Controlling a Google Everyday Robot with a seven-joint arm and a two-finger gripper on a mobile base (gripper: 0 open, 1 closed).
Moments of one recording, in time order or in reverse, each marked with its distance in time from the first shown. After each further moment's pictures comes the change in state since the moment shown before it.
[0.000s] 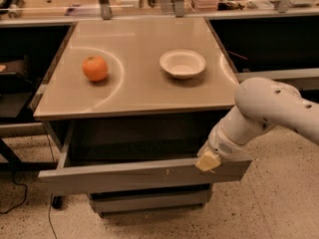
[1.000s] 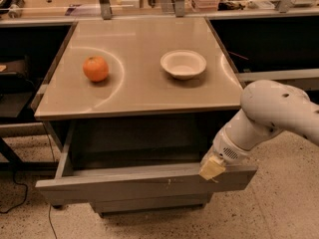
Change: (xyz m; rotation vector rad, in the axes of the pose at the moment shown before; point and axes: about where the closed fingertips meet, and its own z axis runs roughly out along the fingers) arm 0.012 0.018 -0.009 -0.017 0.014 0.037
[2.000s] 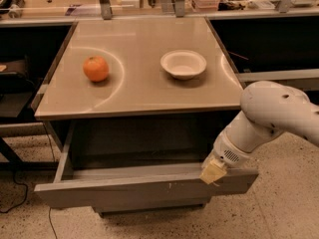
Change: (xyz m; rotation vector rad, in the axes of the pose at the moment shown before) arm 0.008 0.008 0.000 -0.026 0.023 0.017
